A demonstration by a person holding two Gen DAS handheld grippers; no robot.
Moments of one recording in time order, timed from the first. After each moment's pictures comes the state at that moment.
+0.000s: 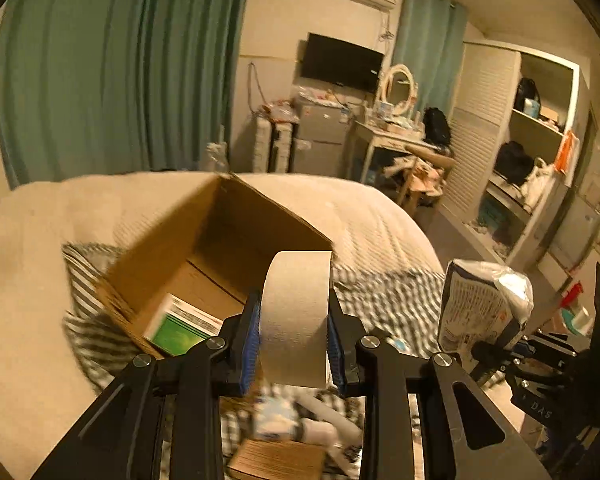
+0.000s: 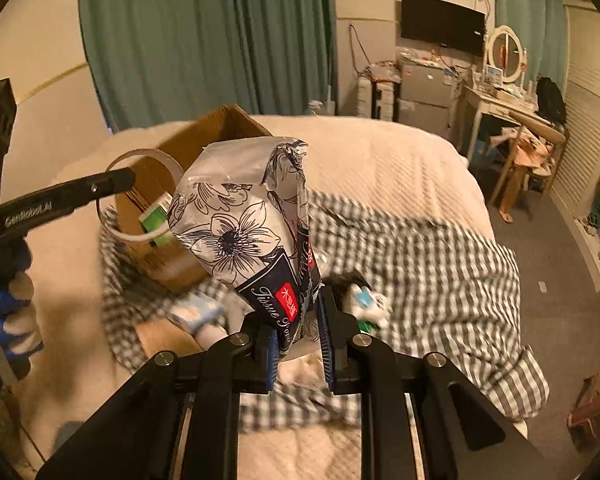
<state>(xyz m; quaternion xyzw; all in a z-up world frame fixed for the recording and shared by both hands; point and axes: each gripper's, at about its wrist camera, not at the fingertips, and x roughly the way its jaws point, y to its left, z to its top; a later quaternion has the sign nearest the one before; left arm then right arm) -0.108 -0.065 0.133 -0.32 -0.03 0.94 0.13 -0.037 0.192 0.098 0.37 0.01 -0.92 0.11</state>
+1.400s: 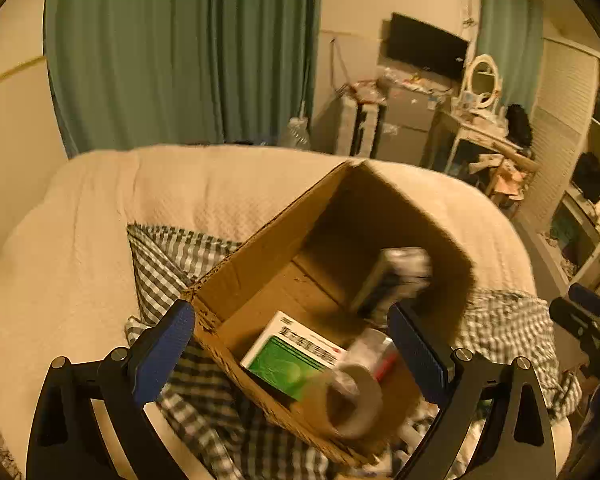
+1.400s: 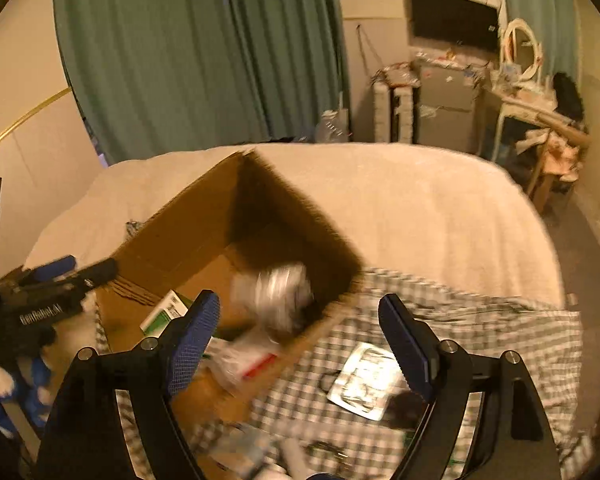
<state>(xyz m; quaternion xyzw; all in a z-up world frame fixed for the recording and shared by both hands) -0.182 -0.124 0.101 -0.36 -0.02 0.93 0.01 -0.193 0.108 0.101 0.37 -0.03 -0.92 0.11</state>
